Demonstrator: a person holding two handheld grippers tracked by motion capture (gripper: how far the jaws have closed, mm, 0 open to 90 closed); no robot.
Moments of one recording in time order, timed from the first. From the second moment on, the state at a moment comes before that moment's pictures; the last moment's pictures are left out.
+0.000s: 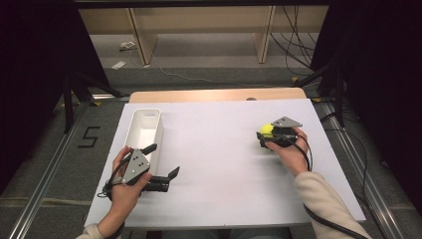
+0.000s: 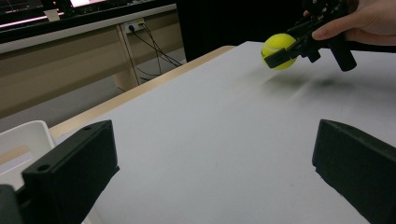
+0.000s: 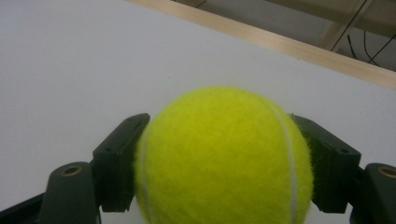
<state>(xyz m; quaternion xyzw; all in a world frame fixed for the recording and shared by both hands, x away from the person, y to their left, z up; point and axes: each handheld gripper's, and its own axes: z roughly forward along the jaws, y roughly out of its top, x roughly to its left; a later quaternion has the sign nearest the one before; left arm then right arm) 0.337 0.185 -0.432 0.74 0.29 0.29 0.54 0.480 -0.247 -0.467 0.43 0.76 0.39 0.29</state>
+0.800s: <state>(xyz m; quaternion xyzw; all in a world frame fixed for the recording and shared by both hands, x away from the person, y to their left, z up) 0.337 0.186 -0.432 0.73 0.29 0.29 0.55 0.476 -0.239 -0.460 0.42 0.76 0.40 0.29</state>
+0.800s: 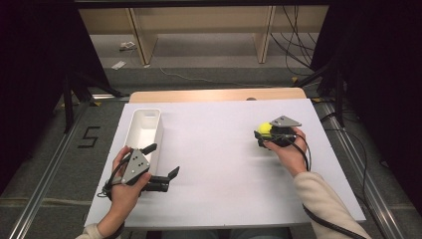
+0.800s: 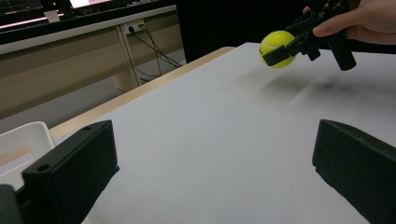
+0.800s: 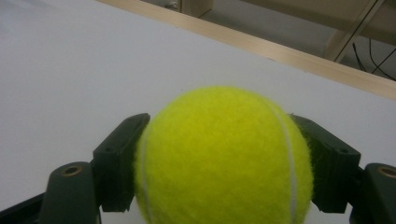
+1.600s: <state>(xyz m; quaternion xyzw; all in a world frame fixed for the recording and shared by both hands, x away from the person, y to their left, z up) 0.337 0.190 -0.431 0.73 0.29 0.29 0.55 0.471 -0.227 -0.453 0.41 0.76 0.42 0.29</state>
